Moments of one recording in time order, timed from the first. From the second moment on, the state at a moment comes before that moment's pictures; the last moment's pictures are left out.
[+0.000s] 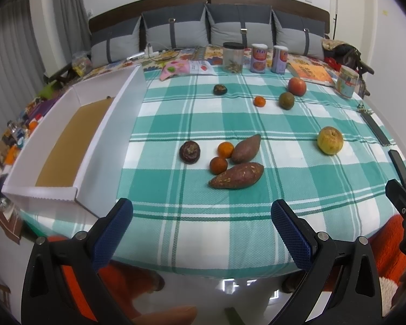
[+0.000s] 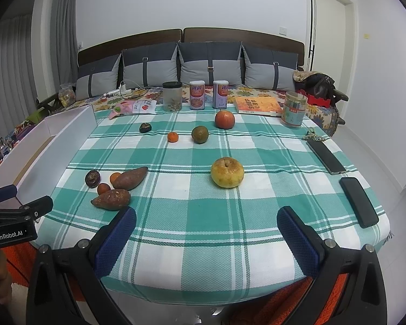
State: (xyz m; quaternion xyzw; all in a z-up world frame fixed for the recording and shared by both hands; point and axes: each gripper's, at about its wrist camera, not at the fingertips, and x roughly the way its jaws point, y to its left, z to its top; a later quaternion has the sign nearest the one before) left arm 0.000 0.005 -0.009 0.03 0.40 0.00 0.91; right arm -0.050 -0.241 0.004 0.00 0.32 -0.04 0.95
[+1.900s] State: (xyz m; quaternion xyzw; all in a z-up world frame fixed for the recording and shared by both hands) left arm 0.106 -0.046 -0.114 0.09 0.49 -0.19 0.84; right arm -0.021 -0.257 -0.061 0.03 0.41 -0.02 0.91
